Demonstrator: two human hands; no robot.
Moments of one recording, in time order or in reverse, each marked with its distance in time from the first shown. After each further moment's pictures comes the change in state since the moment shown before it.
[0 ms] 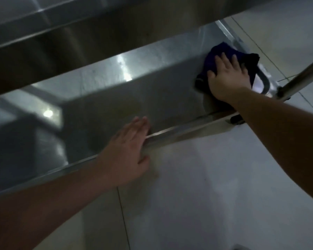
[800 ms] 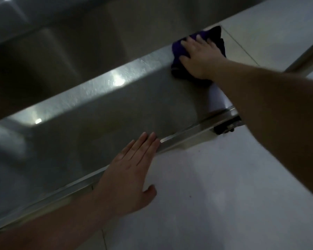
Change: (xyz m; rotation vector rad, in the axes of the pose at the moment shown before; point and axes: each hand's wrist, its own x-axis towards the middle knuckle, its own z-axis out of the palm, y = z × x) left_hand 0.053 0.046 0.035 0.095 -0.006 0.194; right_hand 0.115 0.026 -0.024 -0.128 -0.104 -0.208
